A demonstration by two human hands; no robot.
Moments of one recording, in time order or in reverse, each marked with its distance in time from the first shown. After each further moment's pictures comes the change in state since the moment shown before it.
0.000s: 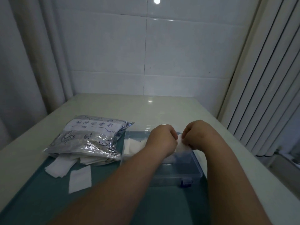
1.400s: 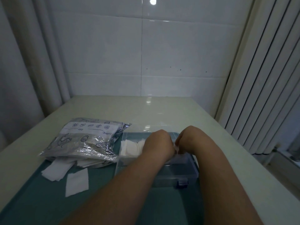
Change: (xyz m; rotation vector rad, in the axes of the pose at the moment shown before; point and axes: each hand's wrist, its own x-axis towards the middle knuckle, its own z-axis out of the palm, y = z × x) left_hand 0.035 -0.017 0.025 0.411 -0.091 -0.057; right_hand 0.030 -0.008 0.018 -0.696 -0.311 -0.080
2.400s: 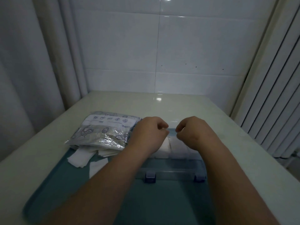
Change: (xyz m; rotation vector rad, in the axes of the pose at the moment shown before) left_hand -0.063 -0.065 -0.053 -0.364 0.394 0.143; right_hand -0.063 -0.034 0.000 0.666 0.522 -0.122
